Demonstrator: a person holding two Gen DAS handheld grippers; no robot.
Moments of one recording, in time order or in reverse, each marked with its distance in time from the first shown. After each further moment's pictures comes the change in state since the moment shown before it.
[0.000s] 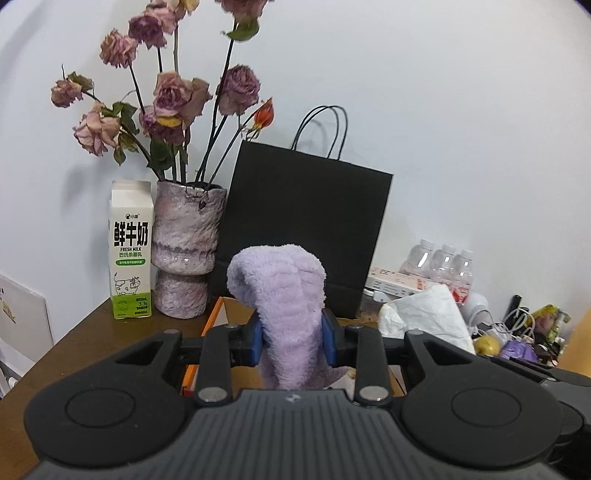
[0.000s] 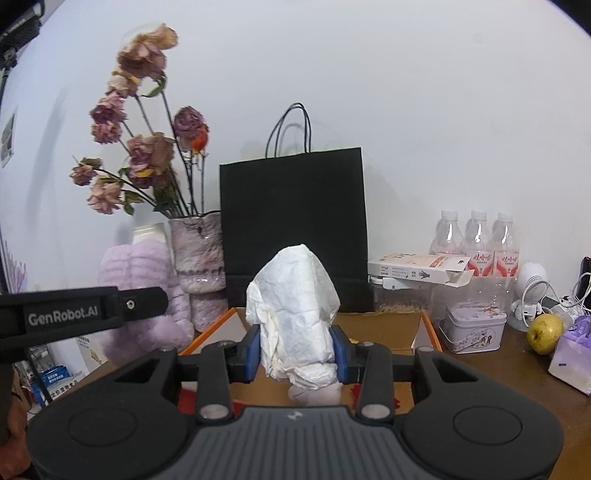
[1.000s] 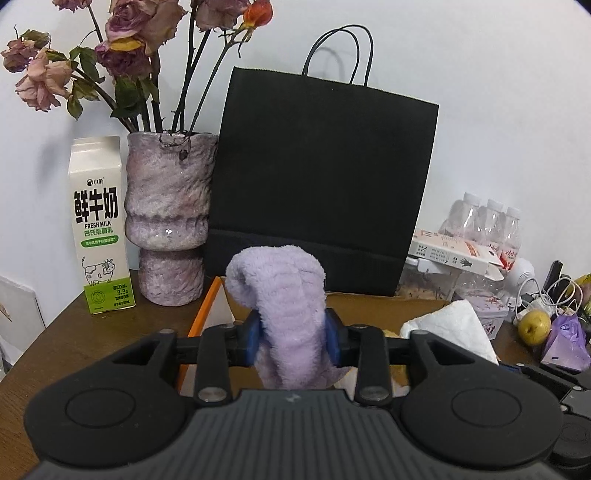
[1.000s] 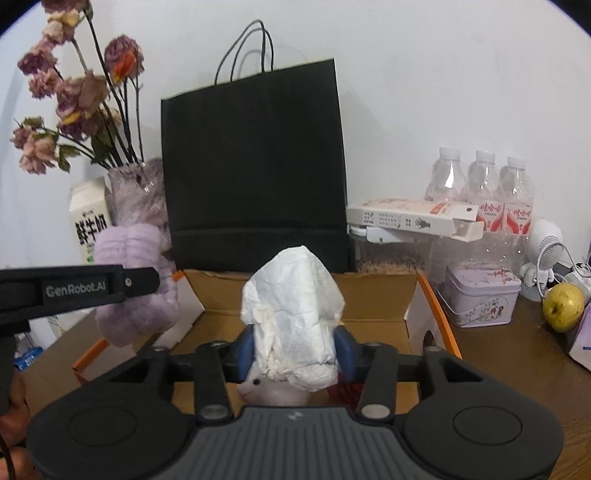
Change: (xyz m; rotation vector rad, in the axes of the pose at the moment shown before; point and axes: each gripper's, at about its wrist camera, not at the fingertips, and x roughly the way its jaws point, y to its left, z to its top) left arm 0.113 0.008 -0.008 0.056 0.130 0.044; right arm 0.101 -0.031 -0.016 0.019 0.154 -0.061
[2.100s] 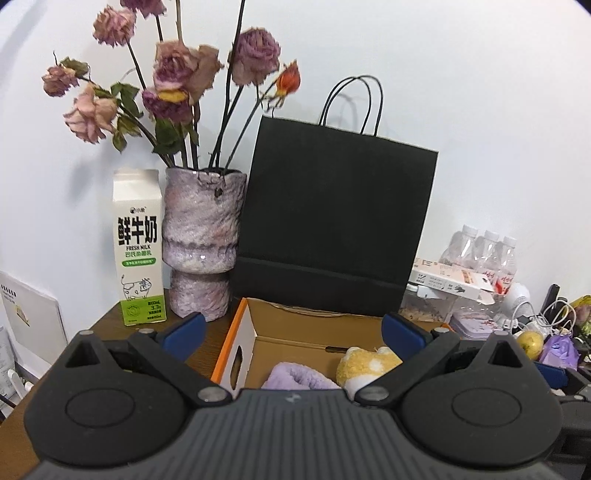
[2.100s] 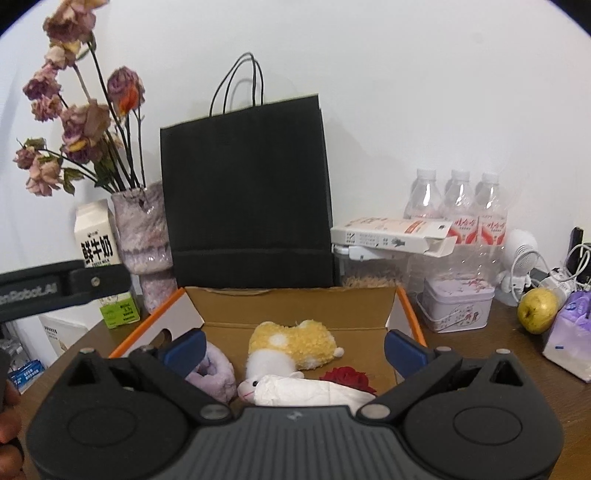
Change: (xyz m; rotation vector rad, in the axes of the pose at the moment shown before) left arm -0.064 0.009 0.008 -0.024 -0.088 0.029; right arm -0.048 -0.001 0.008 0.027 -0.054 -0.025
